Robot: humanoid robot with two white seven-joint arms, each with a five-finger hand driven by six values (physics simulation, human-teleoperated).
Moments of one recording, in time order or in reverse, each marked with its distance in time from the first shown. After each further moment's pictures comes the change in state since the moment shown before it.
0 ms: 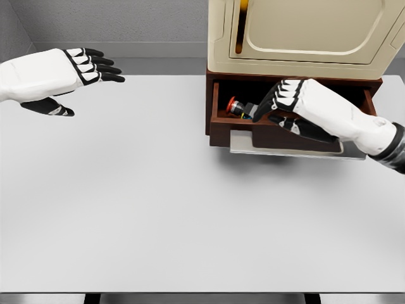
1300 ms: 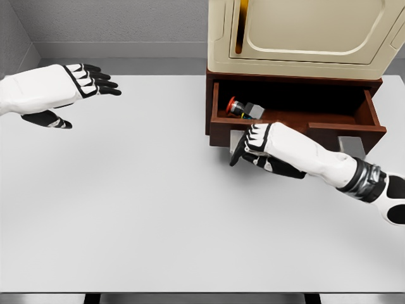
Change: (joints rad) left arm 0.058 0.005 0.003 0.021 -0.008 0.000 -0.001; right arm 0.081 0.067 0.091 0.001 -0.004 0.000 0.003
